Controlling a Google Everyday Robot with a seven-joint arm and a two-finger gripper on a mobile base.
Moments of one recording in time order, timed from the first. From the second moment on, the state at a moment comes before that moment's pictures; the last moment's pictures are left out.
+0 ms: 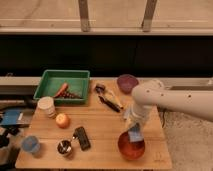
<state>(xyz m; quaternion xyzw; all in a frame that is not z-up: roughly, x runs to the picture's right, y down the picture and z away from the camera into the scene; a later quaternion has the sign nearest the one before) 0.152 0.195 0.731 -0.29 0.24 0.65 0.66</state>
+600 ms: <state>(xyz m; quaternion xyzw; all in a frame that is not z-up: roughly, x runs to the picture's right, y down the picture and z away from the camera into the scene) 0.133 0.232 0.697 -0.30 0.23 0.63 0.68</state>
